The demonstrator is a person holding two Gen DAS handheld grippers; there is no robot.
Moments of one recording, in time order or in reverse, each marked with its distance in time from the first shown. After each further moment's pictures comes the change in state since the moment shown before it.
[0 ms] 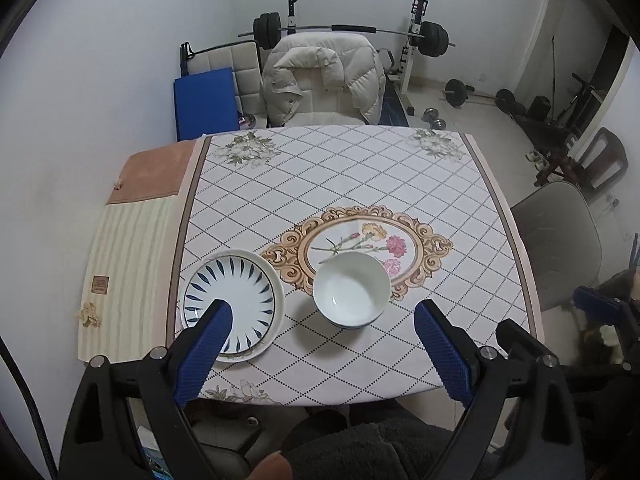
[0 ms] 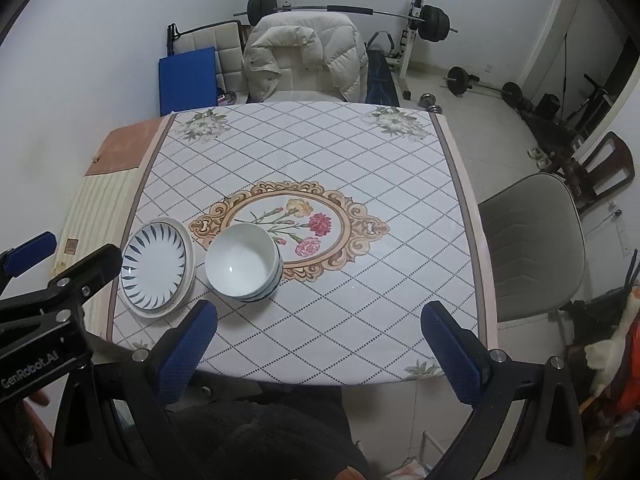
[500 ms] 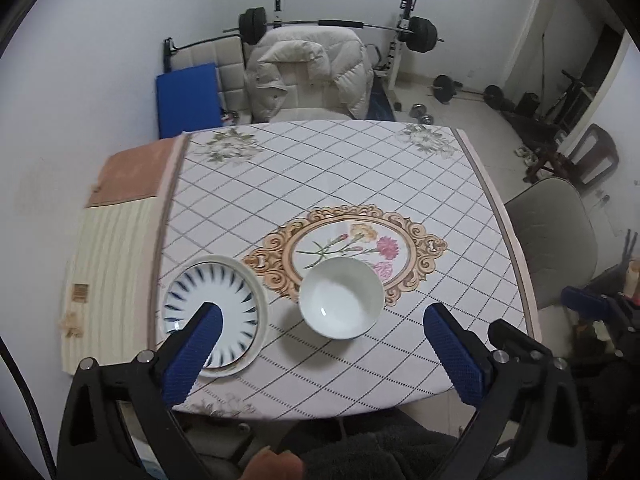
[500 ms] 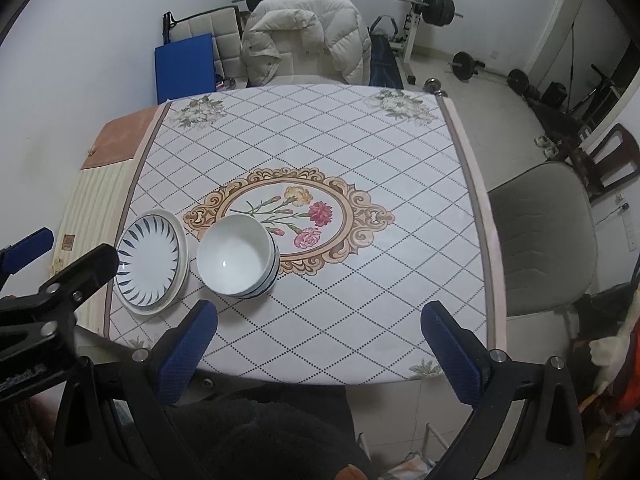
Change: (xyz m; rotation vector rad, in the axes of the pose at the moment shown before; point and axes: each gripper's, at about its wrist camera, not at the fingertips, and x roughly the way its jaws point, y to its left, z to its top) left arm 0.039 0.001 0.010 0.013 0.008 -0.056; right arm 0.043 -0.012 0.013 0.010 0.066 0.025
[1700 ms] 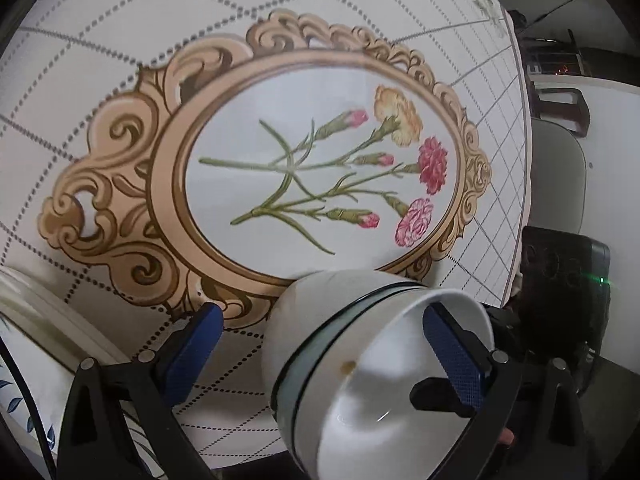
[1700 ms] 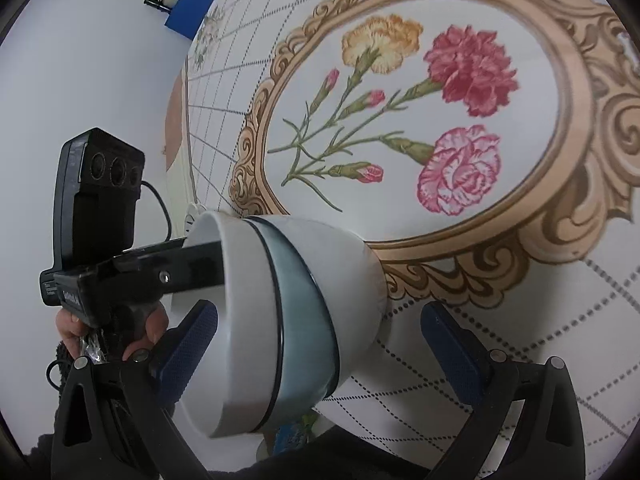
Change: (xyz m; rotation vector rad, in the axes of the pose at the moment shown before) left arm 0.328 0.051 0.017 -0.110 0.715 -0.452; right arm 0.349 0.008 0.020 0.294 0.471 0.821
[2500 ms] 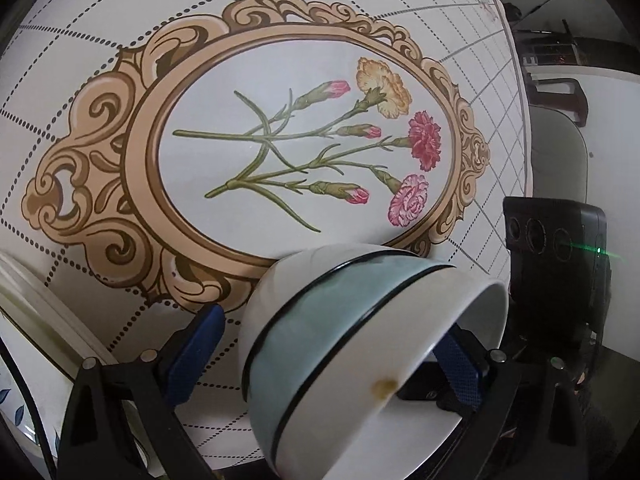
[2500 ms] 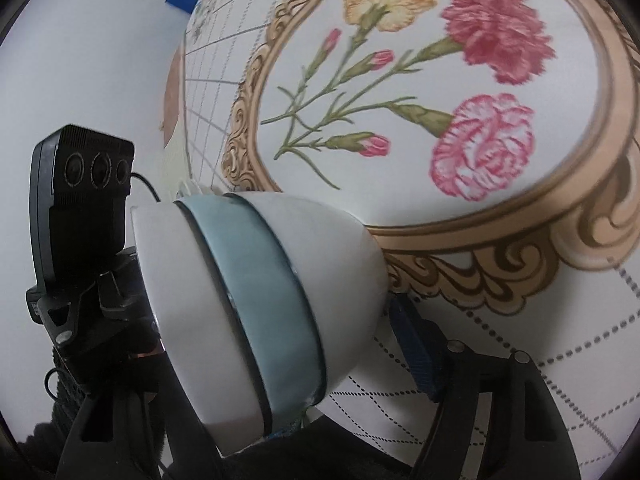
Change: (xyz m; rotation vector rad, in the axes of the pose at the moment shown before) left arm 0.010 -0.013 -0.015 0.037 -0.013 0.007; right arm 0.035 0.003 0.008 -0.040 0.082 0.006
